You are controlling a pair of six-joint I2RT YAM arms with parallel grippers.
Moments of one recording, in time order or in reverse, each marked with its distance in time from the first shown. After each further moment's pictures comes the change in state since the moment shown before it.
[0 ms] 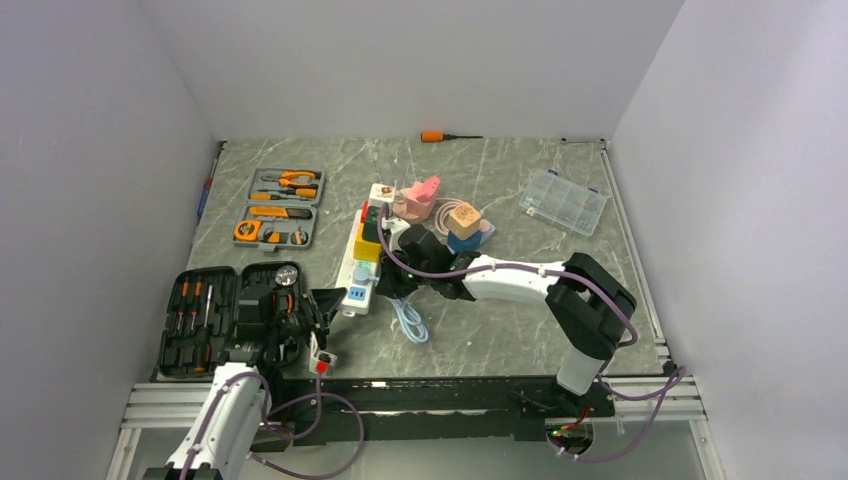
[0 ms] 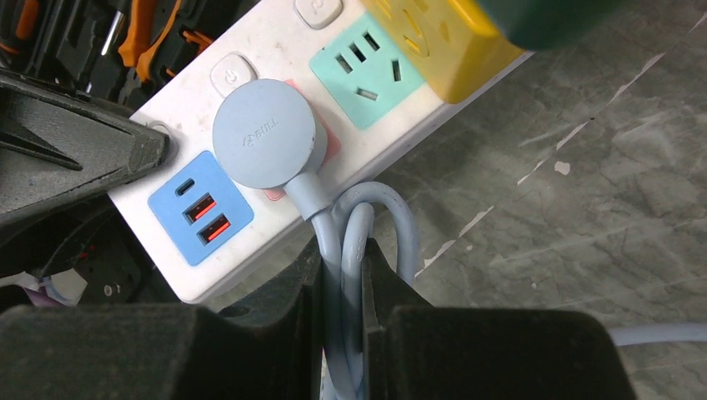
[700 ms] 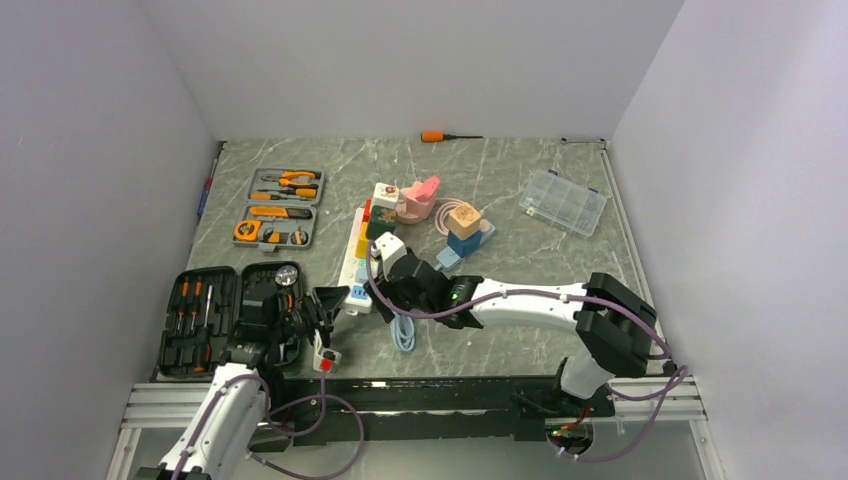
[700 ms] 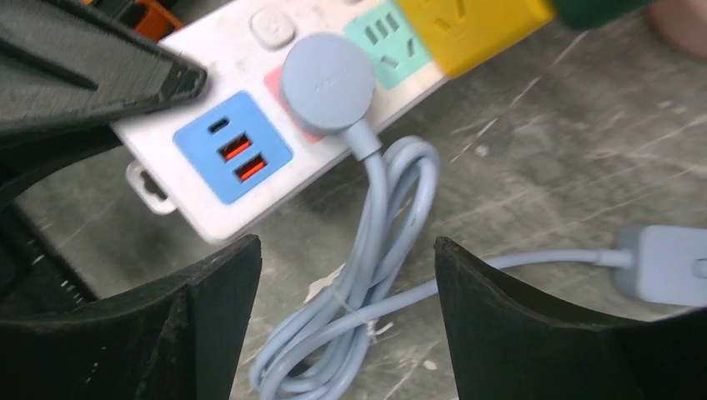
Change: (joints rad) left arm -0.078 -0.009 0.002 0.058 -0.084 -0.100; right arm 0.173 -0.139 -0.079 -0.050 0.379 -0.181
